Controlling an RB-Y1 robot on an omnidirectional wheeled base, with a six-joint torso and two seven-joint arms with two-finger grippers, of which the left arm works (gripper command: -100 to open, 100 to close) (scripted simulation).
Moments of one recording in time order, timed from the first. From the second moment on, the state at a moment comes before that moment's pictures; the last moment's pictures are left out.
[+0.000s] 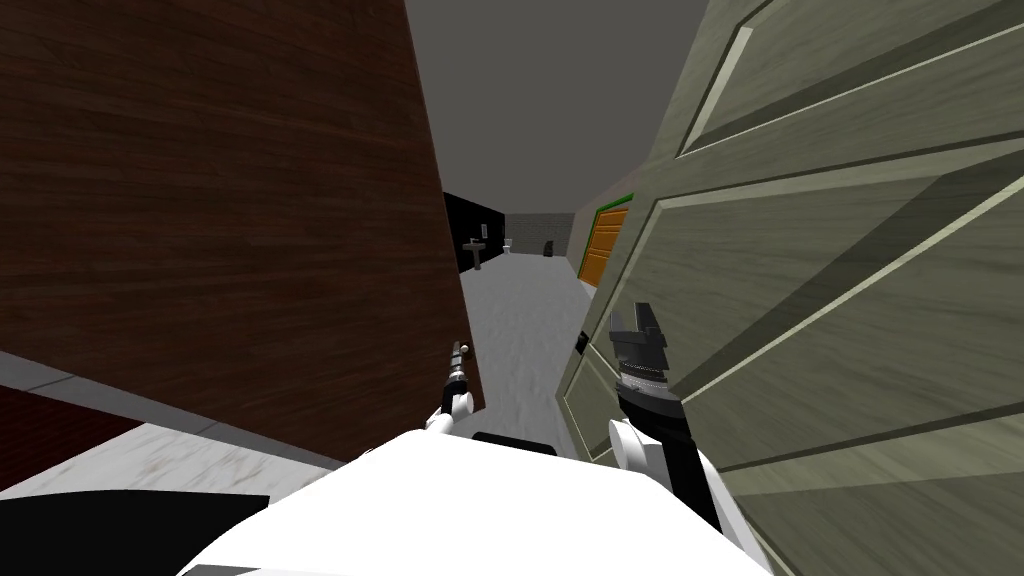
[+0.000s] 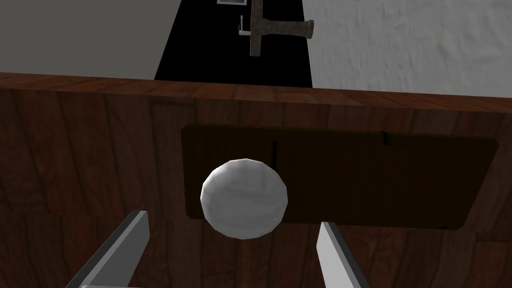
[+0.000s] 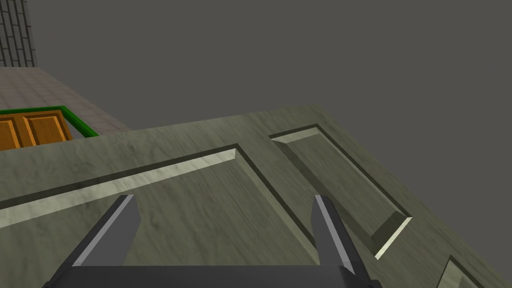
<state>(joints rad) -0.25 -0.03 0.32 -0.51 0.30 -0.90 -0.30</state>
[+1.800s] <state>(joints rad) -0.27 -0.04 0.31 -0.48 0.31 -0.91 -0.30</state>
